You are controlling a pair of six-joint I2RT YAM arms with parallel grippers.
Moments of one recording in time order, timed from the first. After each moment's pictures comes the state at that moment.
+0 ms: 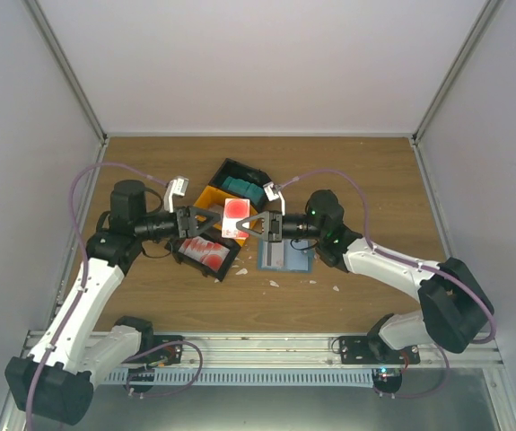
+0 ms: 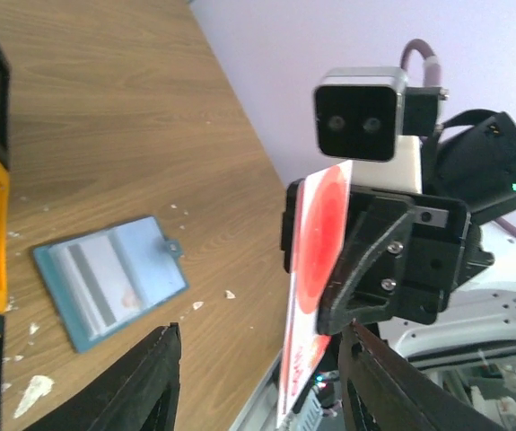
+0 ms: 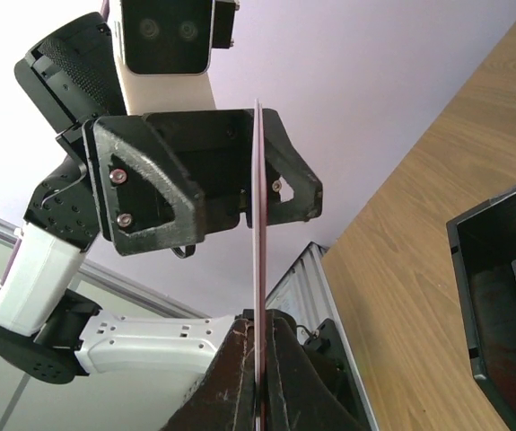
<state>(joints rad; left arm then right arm) -0.20 0.93 0.88 -0.45 0.87 -0.51 0.71 1.39 0.76 0.61 -0.84 0.96</state>
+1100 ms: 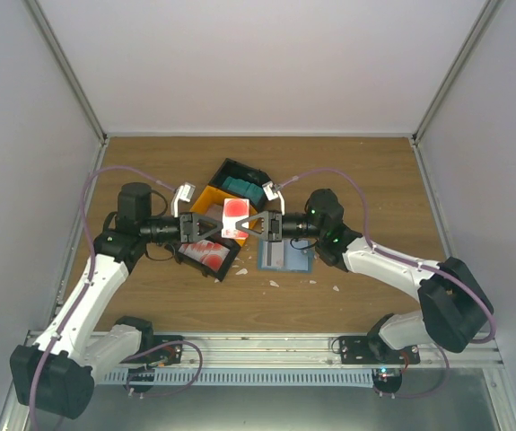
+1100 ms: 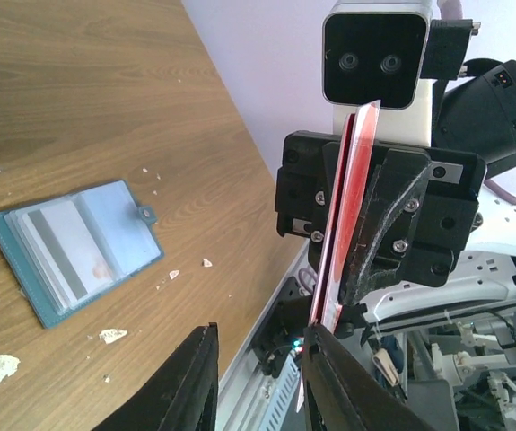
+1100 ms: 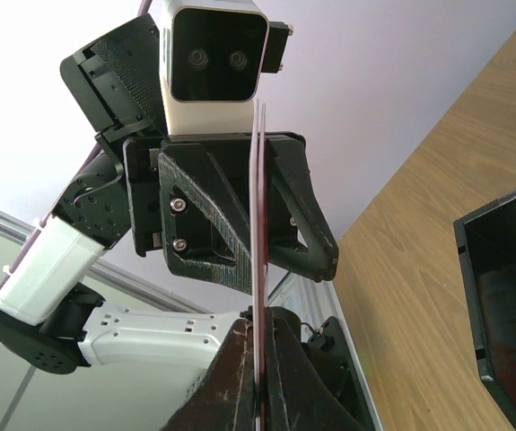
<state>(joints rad) -0.20 0.97 0.82 -0.40 1.02 -0.50 0.71 1.39 0.77 0.61 -0.86 0.96</state>
